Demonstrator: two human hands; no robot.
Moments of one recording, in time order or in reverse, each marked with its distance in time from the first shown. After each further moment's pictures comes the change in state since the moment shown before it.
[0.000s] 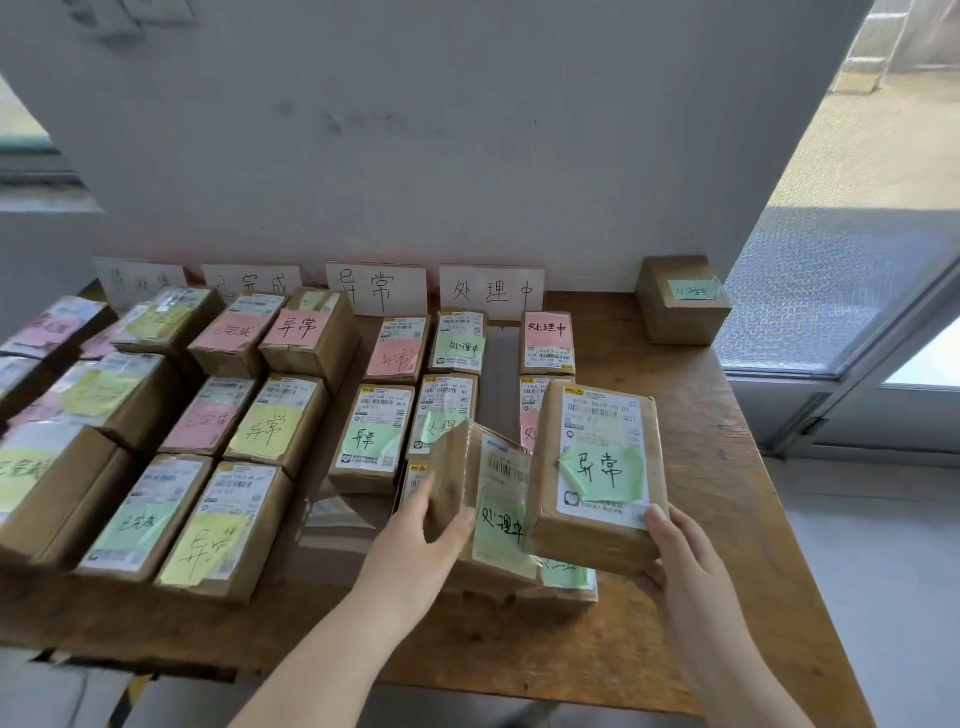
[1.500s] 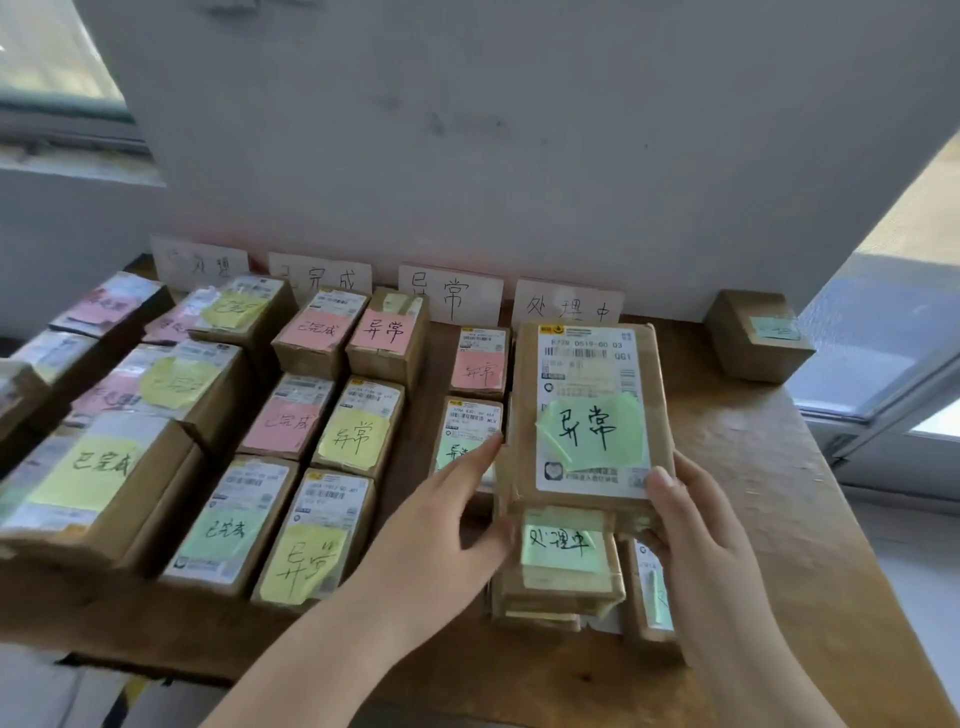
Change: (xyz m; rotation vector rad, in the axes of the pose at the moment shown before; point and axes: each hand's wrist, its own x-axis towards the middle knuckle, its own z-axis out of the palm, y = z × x) left_hand 0.000 -0.028 -0.130 0.075 -0.015 0.414; right_hand -0.045 -0.025 0.157 -0.085 -0.126 -0.196
